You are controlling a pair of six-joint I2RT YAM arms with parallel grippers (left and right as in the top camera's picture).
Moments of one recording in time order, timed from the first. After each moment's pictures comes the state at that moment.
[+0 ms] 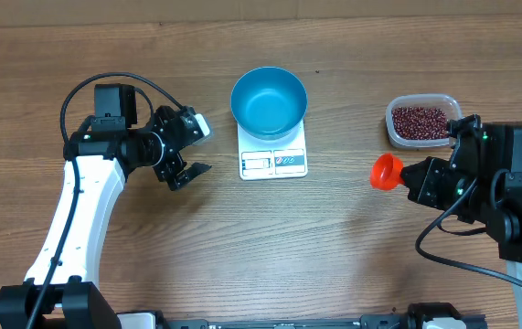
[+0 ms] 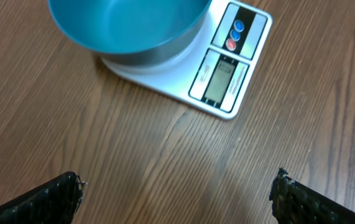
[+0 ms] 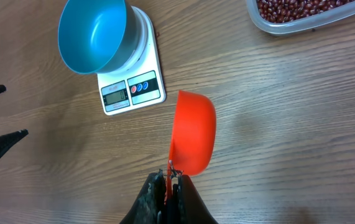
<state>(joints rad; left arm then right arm) 0.02 1.51 1.15 -0.77 0.55 1.03 0.01 1.05 1.31 -1.27 -0.30 0.33</state>
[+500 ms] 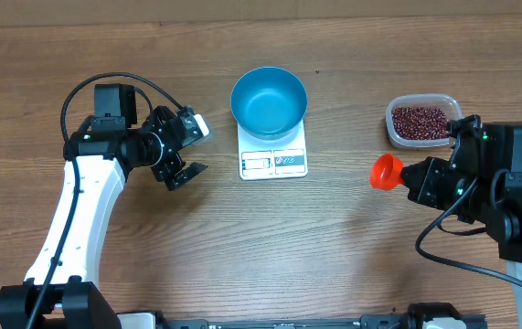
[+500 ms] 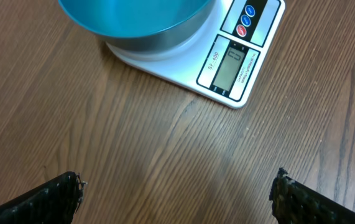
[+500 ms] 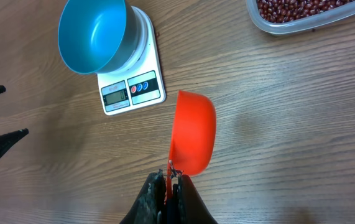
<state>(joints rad) 0.02 1.51 1.15 -0.77 0.51 1.03 0.01 1.05 1.31 -1.27 -0.30 0.33</state>
